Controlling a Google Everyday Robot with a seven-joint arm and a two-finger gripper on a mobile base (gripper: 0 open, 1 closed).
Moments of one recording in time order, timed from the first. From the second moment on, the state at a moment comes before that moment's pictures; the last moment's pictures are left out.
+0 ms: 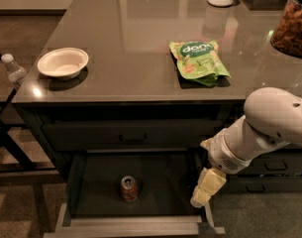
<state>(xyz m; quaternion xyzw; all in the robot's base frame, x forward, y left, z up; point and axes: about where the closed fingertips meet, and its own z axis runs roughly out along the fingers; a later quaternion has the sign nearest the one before) 0.413 -0.136 0.705 -0.56 0.80 0.17 0.15</state>
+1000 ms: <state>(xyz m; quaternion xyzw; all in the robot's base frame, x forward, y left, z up) 0.418 -0.123 0.604 -0.48 0.82 0.22 0.21</state>
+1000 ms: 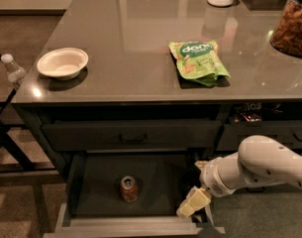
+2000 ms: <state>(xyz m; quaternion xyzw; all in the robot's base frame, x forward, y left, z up) 0.411 -0.099 0.548 -0.48 0.80 0.29 0.22</state>
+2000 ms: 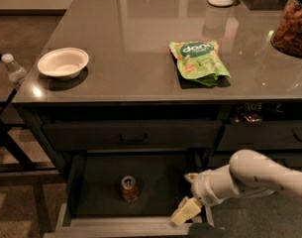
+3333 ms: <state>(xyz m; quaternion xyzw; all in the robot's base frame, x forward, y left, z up) 0.441 -0.039 0.485 -0.44 0.77 0.37 0.27</state>
